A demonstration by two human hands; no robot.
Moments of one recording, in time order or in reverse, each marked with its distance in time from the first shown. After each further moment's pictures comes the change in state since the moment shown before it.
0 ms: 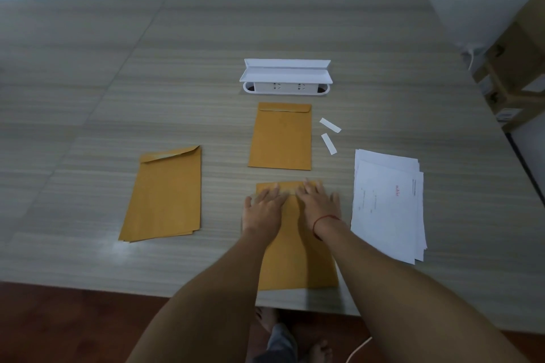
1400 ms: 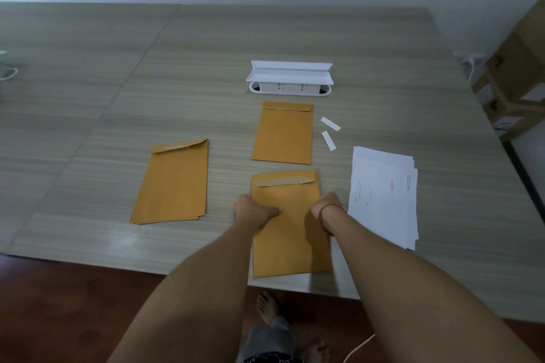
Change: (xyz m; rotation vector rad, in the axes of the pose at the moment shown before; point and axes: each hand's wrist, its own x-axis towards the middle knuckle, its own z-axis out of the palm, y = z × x) left_hand -0.031 -0.007 -0.016 -0.832 -0.027 -0.706; right_hand -0.022 0.003 -0.004 0.814 -0.042 0.556
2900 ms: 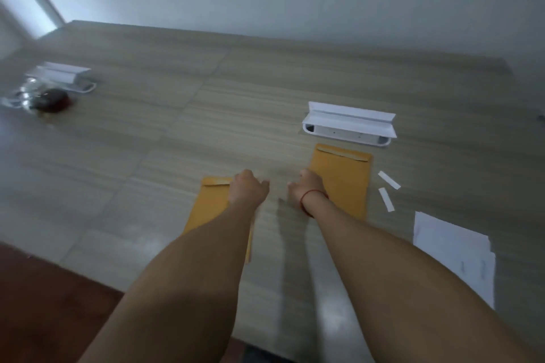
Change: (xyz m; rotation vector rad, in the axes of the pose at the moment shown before) left_hand 0.078 0.067 -0.153 0.146 0.271 0.173; right_hand -0.010 -0.206 0.060 -0.242 -0.047 -0.480
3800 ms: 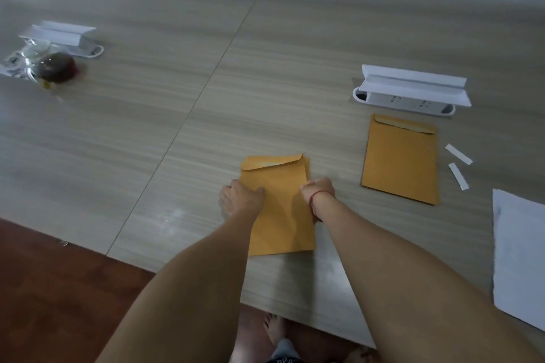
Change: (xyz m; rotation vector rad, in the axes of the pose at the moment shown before) left_hand 0.057 -0.161 -0.022 -0.030 0.036 -0.283; right_hand 0.005 -0.044 0.147 0.406 0.022 0.413
